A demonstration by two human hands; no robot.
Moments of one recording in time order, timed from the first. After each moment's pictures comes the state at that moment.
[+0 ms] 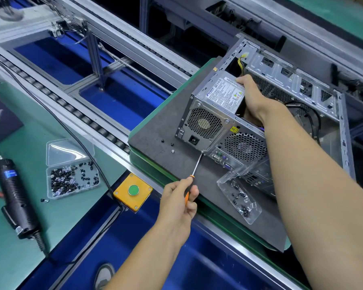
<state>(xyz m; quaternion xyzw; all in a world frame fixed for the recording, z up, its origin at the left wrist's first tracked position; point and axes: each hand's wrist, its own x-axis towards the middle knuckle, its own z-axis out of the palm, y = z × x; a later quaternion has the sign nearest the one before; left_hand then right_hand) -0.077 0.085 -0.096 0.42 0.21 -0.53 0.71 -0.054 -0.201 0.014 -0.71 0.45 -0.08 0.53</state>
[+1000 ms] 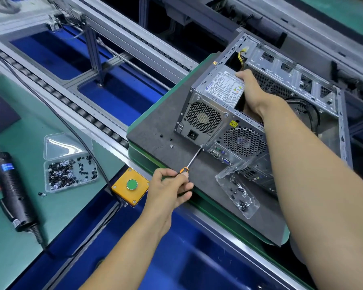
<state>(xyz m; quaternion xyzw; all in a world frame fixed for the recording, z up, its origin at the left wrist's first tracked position) -0.061 0.094 -0.114 0.51 0.07 -0.48 0.71 -0.055 -0.189 0.022 -0.70 0.44 -0.10 0.55</state>
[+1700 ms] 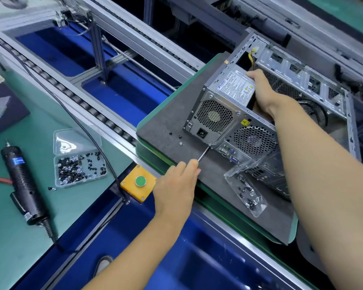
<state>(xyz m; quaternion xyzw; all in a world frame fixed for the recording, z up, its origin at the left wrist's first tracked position) -0.062 0.099 -0.118 0.86 -0.41 0.05 0.30 -0.053 -0.178 0.029 -0.72 0.45 -0.10 0.52</state>
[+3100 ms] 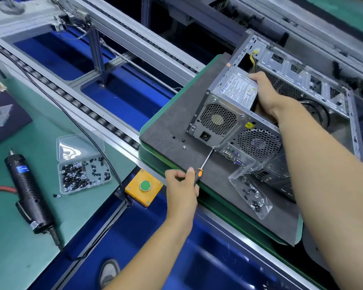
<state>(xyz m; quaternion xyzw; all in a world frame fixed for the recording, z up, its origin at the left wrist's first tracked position) -0.067 0.091 -0.105 0.58 0.07 -0.42 0.70 -0.055 -0.199 0.015 -0.71 0.45 -0.10 0.53</state>
